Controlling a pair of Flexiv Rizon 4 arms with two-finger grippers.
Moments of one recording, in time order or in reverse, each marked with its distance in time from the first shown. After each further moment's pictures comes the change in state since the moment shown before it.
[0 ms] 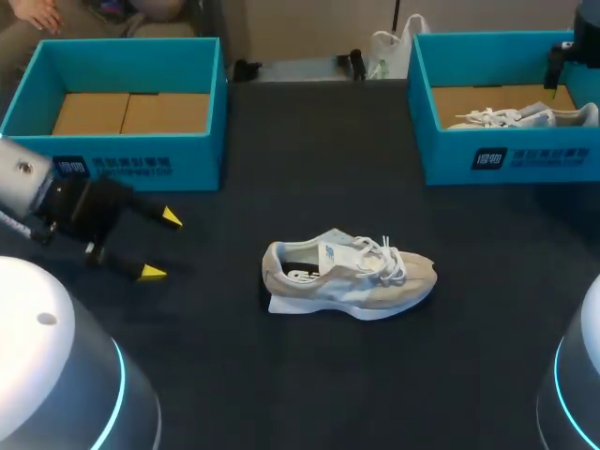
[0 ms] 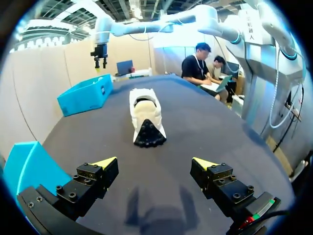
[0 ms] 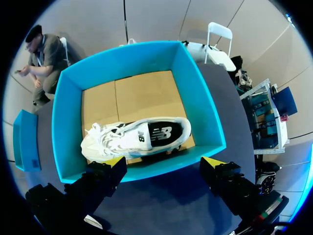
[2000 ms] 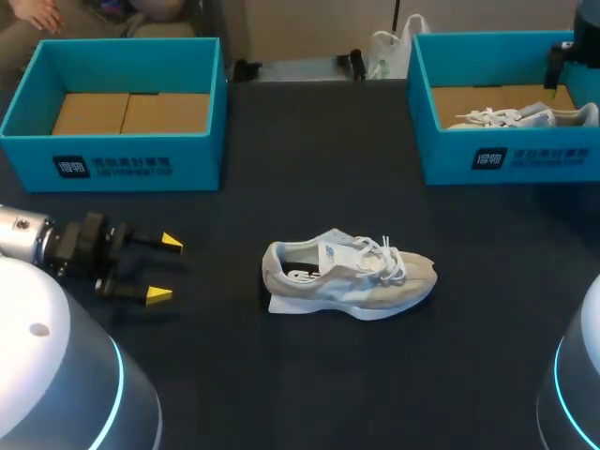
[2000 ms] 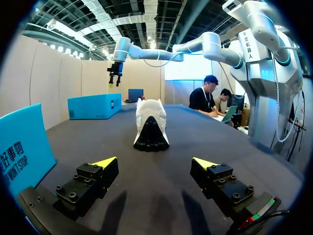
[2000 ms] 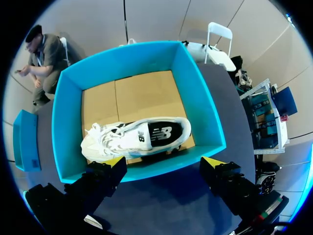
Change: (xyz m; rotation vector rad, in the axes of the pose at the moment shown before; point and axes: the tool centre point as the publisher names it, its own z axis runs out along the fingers) left arm 0.004 0.042 0.029 0.327 -0.045 -0.110; right arm 0.000 0.000 0.000 0.000 0.000 0.000
